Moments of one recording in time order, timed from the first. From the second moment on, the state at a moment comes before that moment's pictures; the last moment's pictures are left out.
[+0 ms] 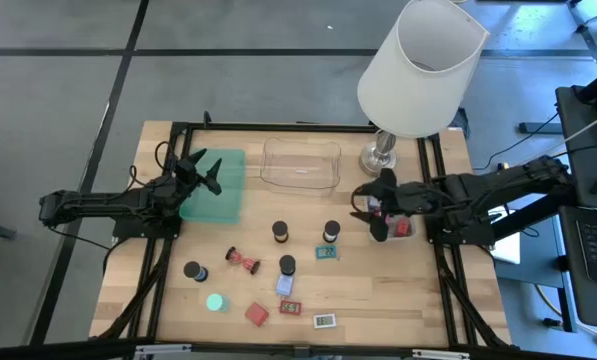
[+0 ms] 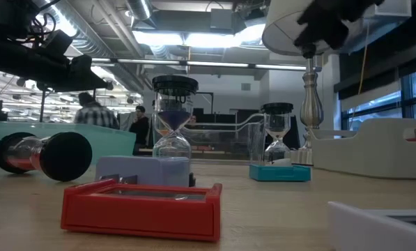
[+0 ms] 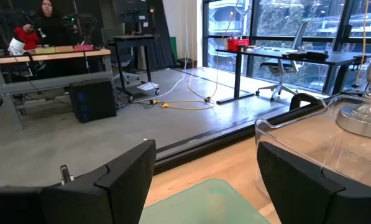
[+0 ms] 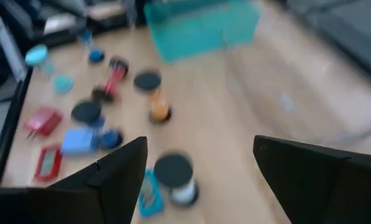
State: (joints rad) left arm 0.14 0.23 0.01 0.15 -0.90 -0.07; right arm 0.26 0.99 0.83 -0.42 0.37 0.38
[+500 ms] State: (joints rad) left arm 0.14 0.23 0.01 0.15 -0.90 -0.07; right arm 0.28 1.06 0.83 -0.19 0.53 0.28
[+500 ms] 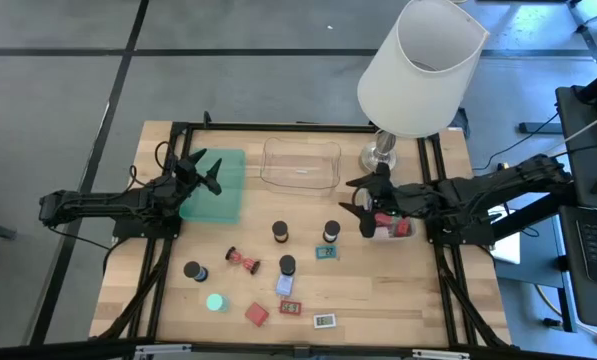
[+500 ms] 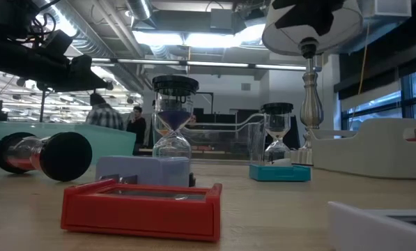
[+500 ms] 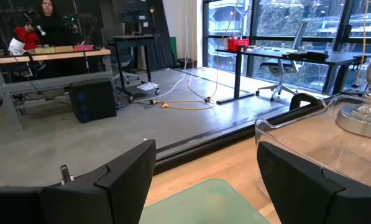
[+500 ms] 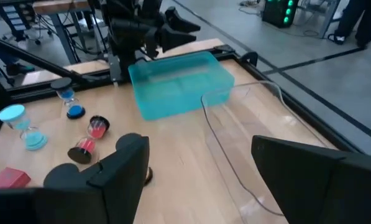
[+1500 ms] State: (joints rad) left arm 0.14 0.23 0.01 0.18 -0.81 -0.22; right arm 0.28 1.15 0.83 -0.18 0.60 0.22
